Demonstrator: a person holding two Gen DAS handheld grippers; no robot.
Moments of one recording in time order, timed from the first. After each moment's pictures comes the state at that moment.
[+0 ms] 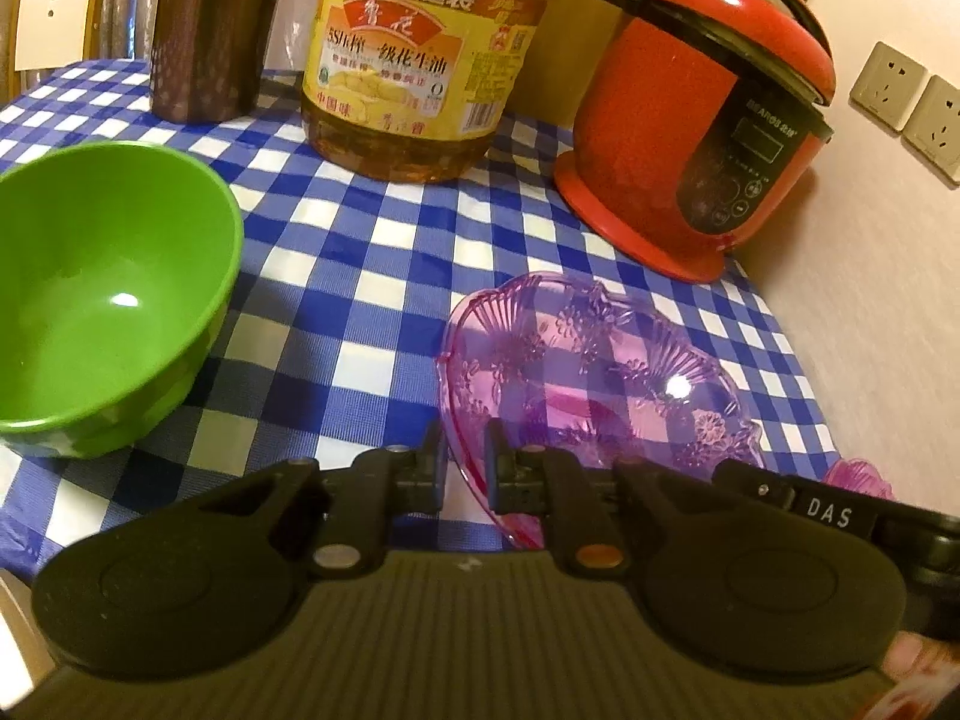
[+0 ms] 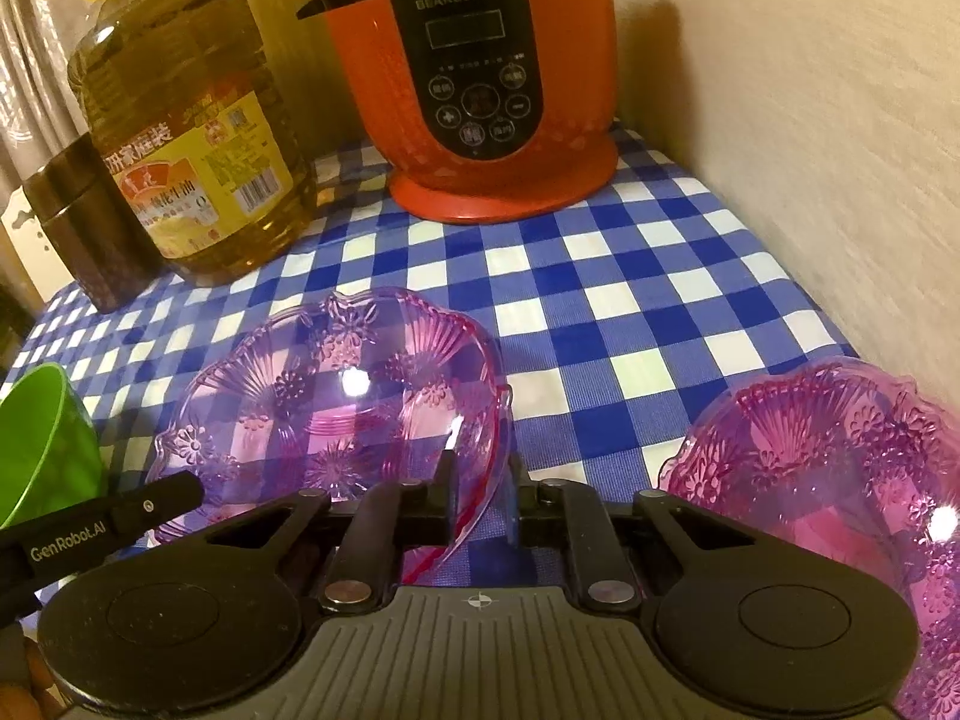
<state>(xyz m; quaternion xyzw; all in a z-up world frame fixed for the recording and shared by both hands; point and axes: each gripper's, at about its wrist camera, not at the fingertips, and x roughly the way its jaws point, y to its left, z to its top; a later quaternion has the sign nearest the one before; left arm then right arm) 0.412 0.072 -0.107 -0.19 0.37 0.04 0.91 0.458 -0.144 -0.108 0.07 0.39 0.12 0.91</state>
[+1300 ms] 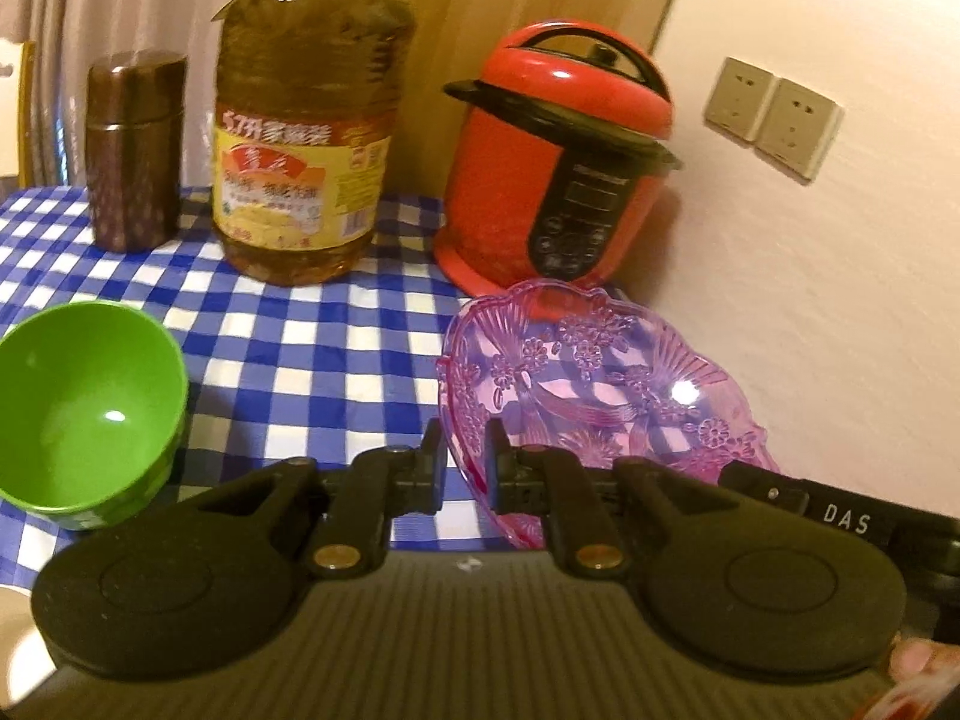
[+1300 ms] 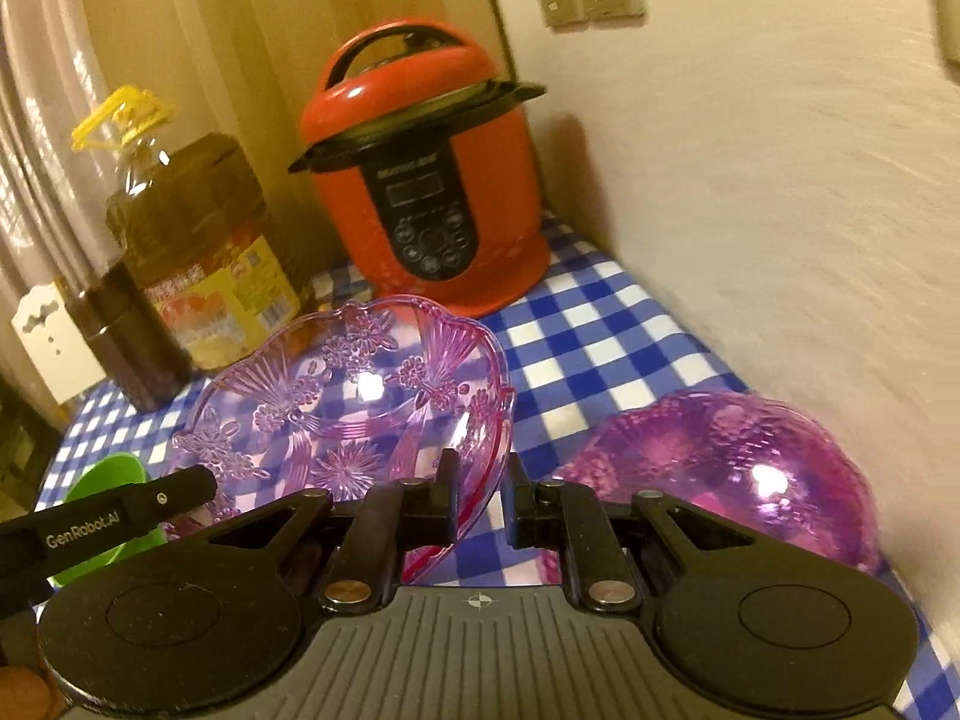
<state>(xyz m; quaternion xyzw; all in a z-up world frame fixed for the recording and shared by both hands) 0.372 0.033 -0.029 -0.13 0.32 -0.04 0.94 0.382 -0.196 -0.042 0.13 0.32 0.09 0.93</state>
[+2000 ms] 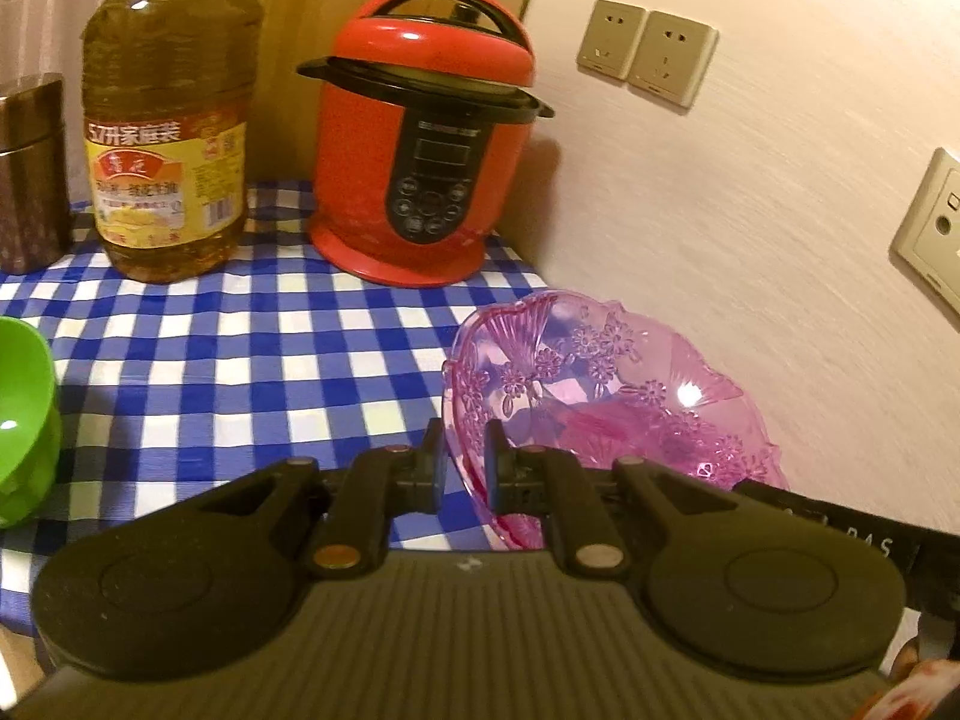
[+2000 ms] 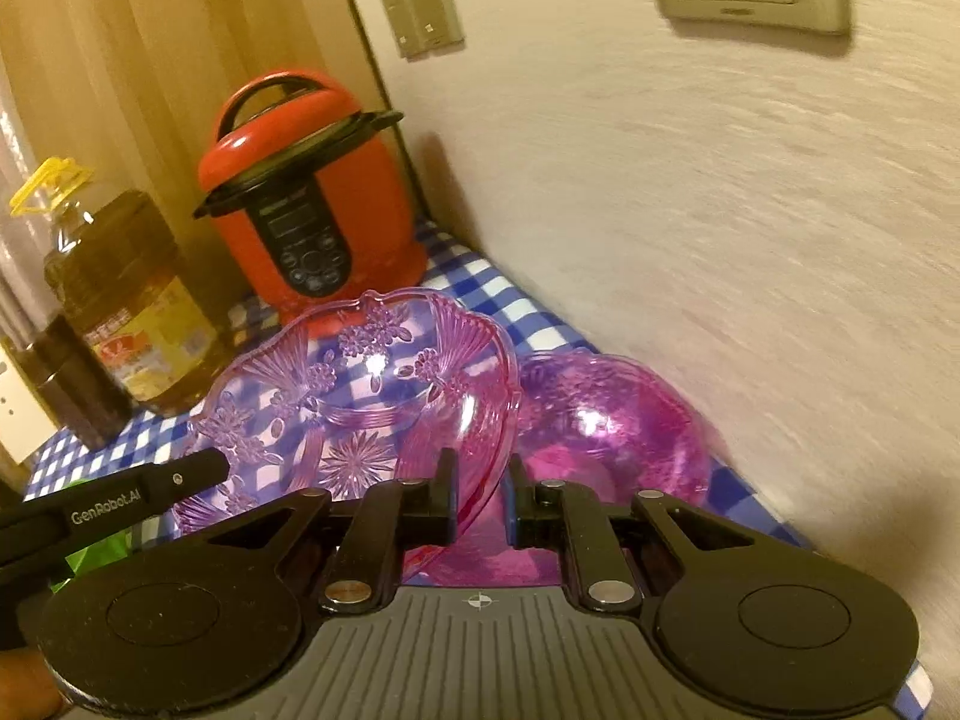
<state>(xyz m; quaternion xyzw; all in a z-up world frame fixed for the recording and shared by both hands) 0.368 -0.032 -0.031 -0.10 0.33 -0.12 0.93 0.328 -0.258 -0.039 0.17 0.32 0.01 0.93</state>
